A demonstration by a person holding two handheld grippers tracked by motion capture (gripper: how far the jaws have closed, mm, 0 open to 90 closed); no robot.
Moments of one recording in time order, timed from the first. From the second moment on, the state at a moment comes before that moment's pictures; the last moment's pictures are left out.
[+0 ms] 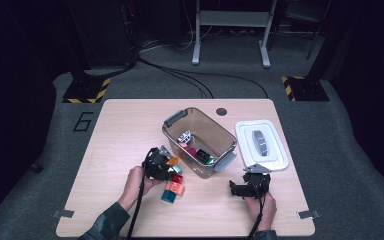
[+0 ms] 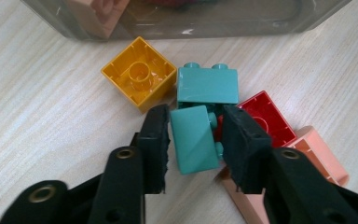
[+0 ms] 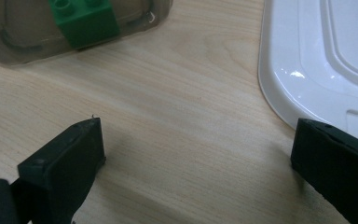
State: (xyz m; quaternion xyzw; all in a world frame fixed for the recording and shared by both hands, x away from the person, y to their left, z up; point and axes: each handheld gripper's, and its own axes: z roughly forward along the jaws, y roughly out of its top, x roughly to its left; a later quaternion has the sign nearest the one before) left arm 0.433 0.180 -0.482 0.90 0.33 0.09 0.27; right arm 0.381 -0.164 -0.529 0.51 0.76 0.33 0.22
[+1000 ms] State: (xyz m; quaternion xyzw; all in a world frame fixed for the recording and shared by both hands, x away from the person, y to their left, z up) left arm 0.434 0.208 -0.482 0.89 0.37 0.08 0.26; right arm 0.381 -0.164 -0.529 0.52 0.76 0.33 0.22
